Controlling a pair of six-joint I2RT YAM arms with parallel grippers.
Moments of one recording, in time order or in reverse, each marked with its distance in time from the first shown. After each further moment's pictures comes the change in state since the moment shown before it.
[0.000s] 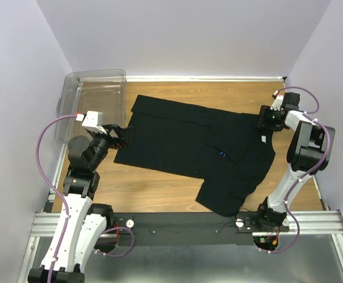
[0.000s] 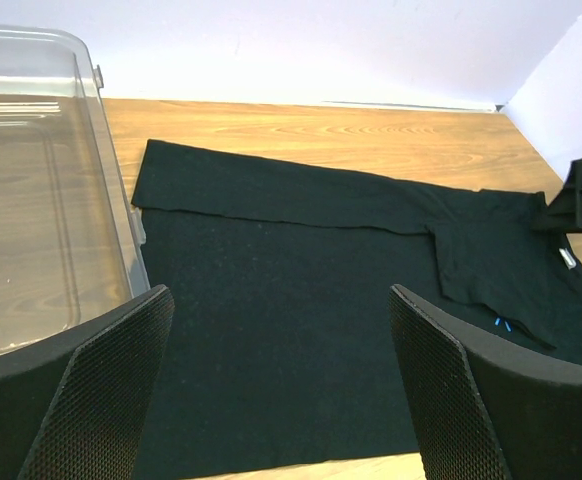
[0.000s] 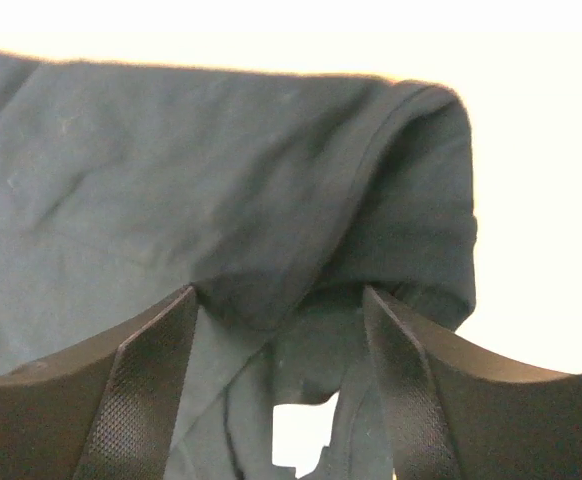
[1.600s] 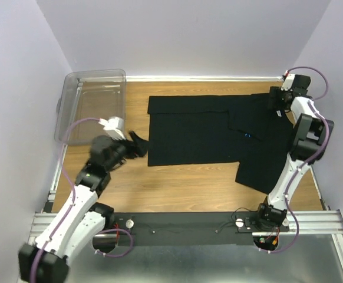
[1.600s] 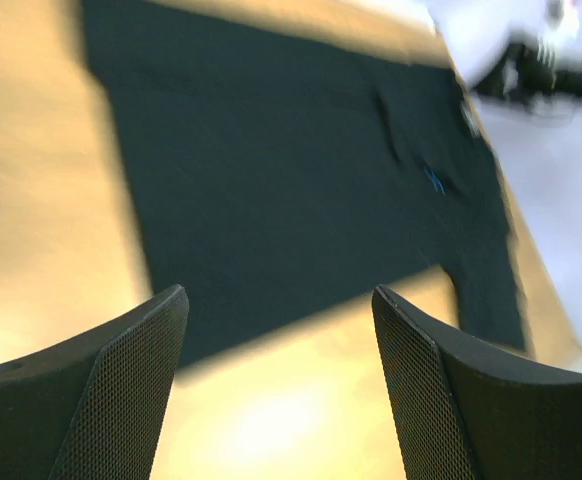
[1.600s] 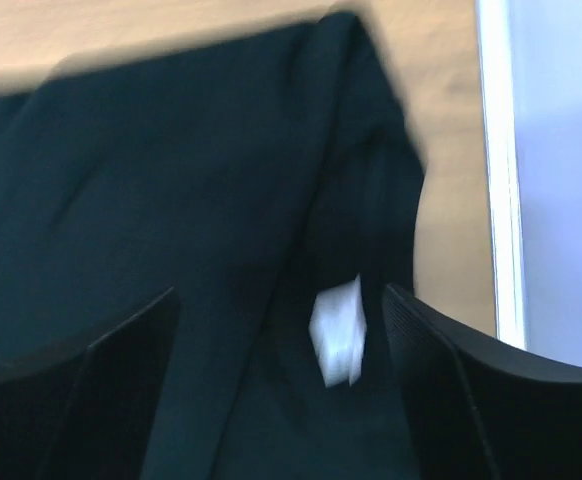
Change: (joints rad) left arm -0.144 0.100 -0.080 -0.009 0.018 -0.265; right arm -0.039 0.303 0.492 0.040 0.144 -0.085
